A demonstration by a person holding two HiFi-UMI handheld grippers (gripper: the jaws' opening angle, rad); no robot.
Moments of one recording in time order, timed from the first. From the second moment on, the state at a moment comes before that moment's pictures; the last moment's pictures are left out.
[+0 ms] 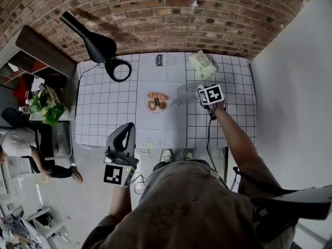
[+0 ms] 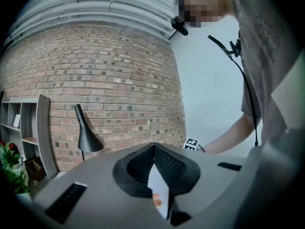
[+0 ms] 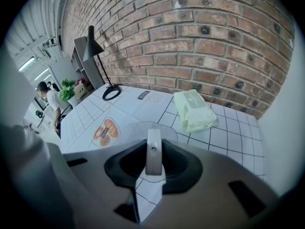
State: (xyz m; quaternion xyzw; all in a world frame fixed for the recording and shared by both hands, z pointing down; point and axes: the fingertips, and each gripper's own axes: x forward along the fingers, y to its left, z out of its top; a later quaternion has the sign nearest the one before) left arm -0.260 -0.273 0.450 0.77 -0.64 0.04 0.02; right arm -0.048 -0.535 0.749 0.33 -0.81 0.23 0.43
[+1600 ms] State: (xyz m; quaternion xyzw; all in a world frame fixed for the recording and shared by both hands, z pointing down) left arm -0.215 -0.292 0.390 0.82 -0.57 0.02 -0.06; right arm -0.006 -0.465 0.406 0.39 -0.92 -0.04 0.08
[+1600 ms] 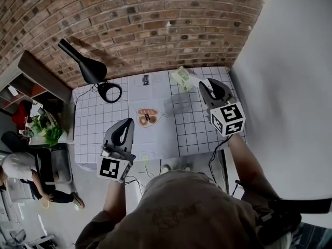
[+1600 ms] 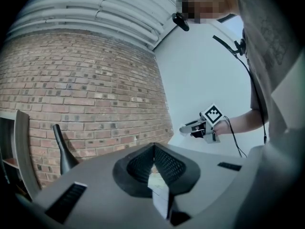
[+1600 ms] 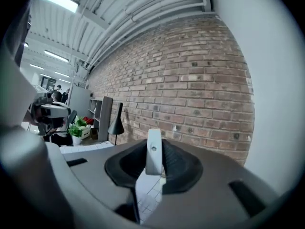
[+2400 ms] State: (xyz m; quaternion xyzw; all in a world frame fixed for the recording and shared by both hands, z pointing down) left arm -0.207 -0.287 0.343 0.83 -0.55 -0.02 -0.09; right arm 0.033 -0.350 0.309 0.39 -0.89 -0.19 -0.10
